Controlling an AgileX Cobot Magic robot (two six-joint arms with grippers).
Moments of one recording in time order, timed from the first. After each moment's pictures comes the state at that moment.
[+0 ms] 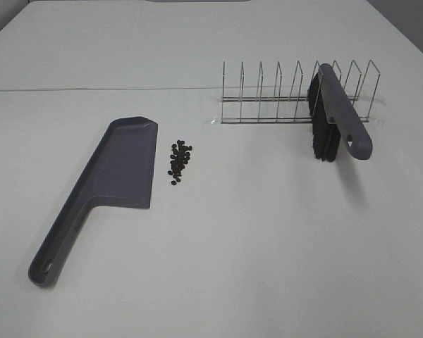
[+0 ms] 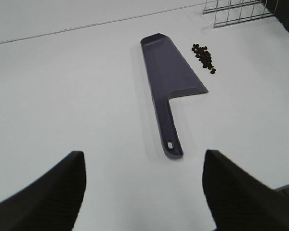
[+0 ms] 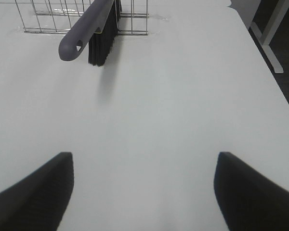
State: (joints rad) left arm -0.09 0.00 -0.51 -0.14 1.05 0.14; right arm 0.01 -0.01 -0.50 -0.01 1.07 0.01
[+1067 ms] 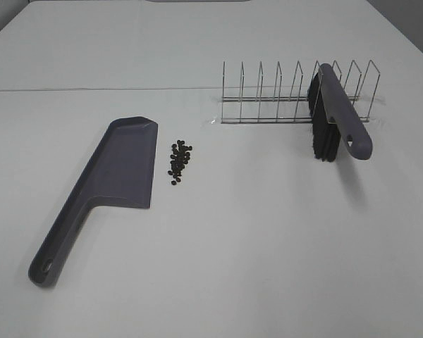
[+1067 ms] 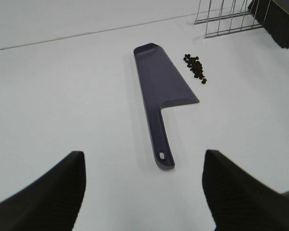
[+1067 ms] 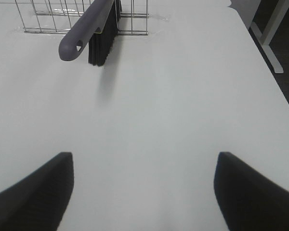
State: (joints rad) left arm -0.09 0.01 -0.52 -0.17 1.02 0.14; right arm 0.01 -0.01 -0.50 -0.01 1.07 0.01
